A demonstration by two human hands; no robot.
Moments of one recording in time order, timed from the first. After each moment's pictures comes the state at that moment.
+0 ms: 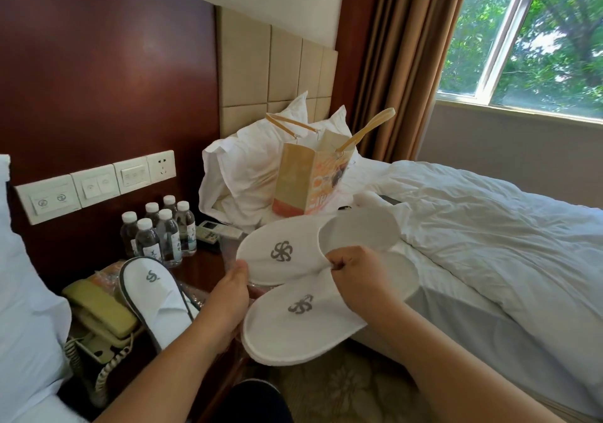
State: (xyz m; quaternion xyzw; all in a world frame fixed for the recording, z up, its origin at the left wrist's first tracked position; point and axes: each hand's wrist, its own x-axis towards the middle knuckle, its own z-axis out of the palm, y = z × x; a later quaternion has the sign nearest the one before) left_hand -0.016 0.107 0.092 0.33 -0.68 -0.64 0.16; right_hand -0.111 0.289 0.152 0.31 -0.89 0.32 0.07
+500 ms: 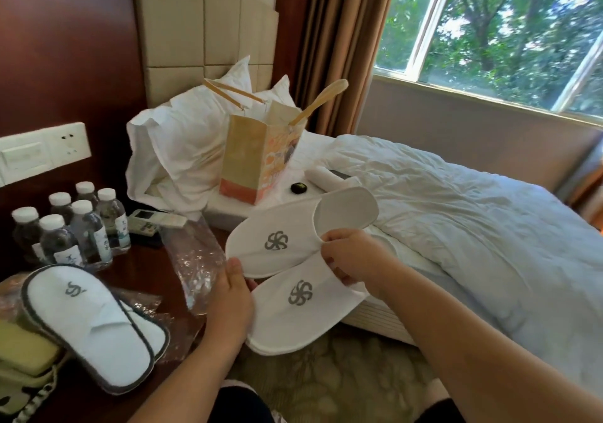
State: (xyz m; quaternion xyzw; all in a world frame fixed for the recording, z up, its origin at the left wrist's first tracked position) left_hand -0.059 0.130 0.056 0.26 -0.71 -0.62 0.23; right_hand -0.122 0.289 0.176 0.03 -0.88 0.43 -0.19
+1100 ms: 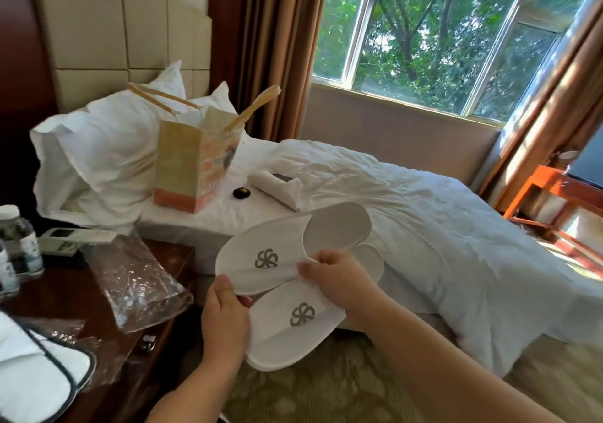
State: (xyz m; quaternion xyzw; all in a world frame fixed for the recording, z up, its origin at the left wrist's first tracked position) left_hand -0.054 0.223 0.055 0.23 -0.65 -0.69 0.21; right_hand -0.080 0.374 0.158 -0.05 -0.86 0.51 -0.09
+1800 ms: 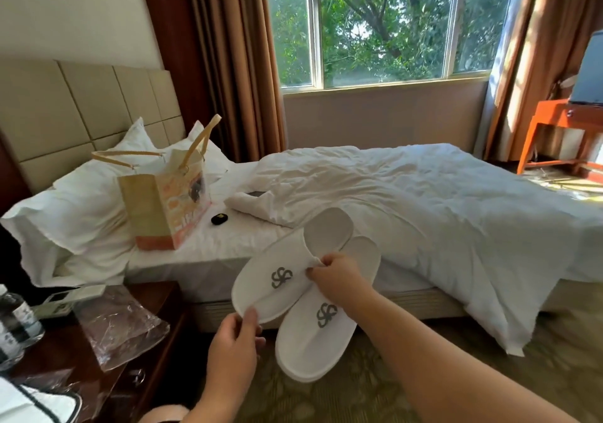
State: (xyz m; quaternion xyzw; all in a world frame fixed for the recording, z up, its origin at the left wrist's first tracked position) left_hand -0.012 0.365 0.066 0.18 -0.75 -0.62 0.12; right_hand -0.089 0.545 0.130 -0.05 -0.85 0.52 -0.01
